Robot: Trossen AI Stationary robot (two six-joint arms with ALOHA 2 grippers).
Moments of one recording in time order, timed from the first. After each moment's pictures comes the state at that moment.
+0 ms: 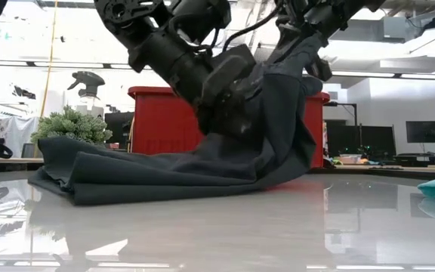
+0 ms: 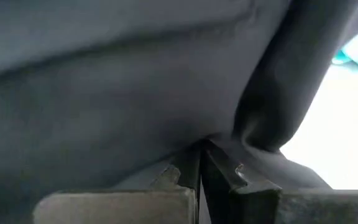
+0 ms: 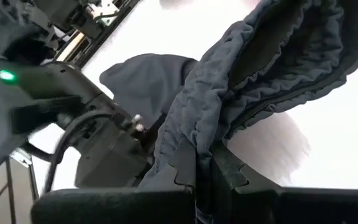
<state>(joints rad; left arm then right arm) -0.06 1.91 1.08 0.20 -0.08 -0.17 -0.06 1.29 1.00 -0.36 0.08 0.76</state>
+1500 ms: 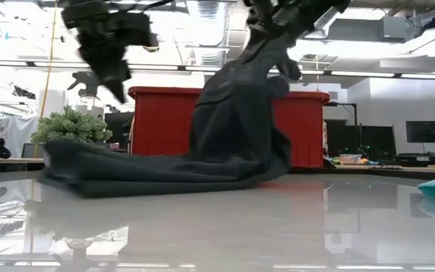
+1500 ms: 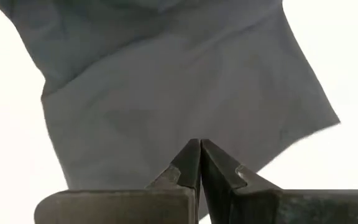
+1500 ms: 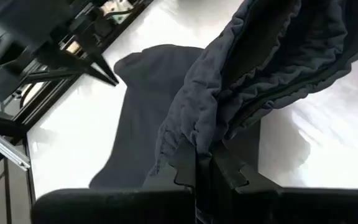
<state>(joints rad) 0.01 1.25 0.91 -0.70 0.01 -0.25 -0.06 1.50 1.17 -0.33 0.05 0.70</state>
